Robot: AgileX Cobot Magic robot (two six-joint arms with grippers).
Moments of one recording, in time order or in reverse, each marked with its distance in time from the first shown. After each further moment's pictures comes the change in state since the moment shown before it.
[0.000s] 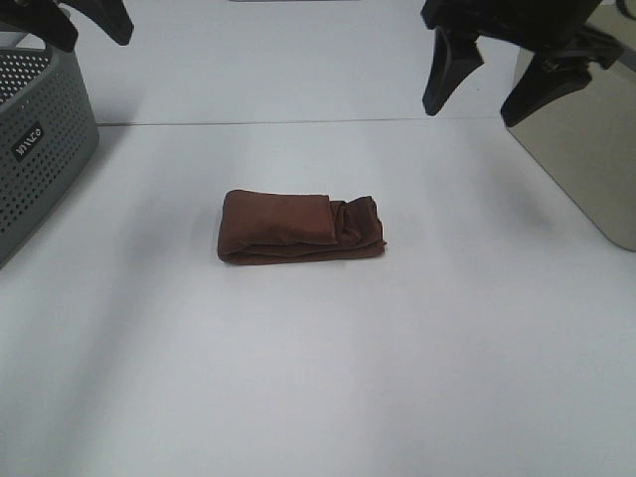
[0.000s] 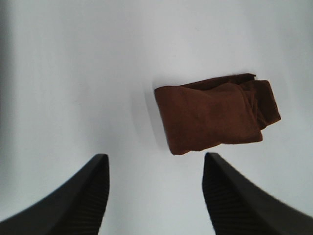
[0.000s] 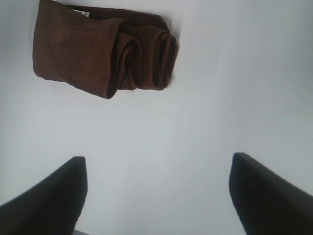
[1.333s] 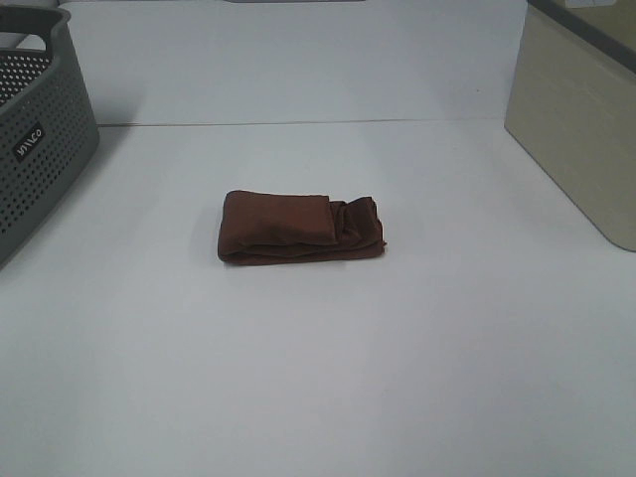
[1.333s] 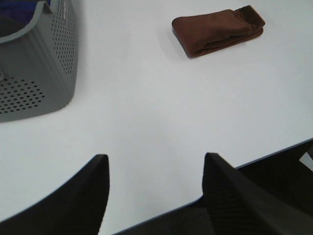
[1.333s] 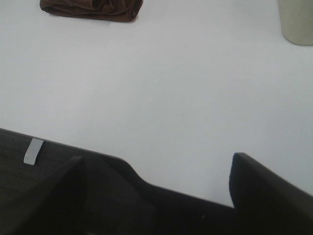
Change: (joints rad) left arm -0.006 -1.527 0.938 0.106 0.153 0.114; right arm 0.000 -1.479 0.910 -0.158 0.038 -0.048
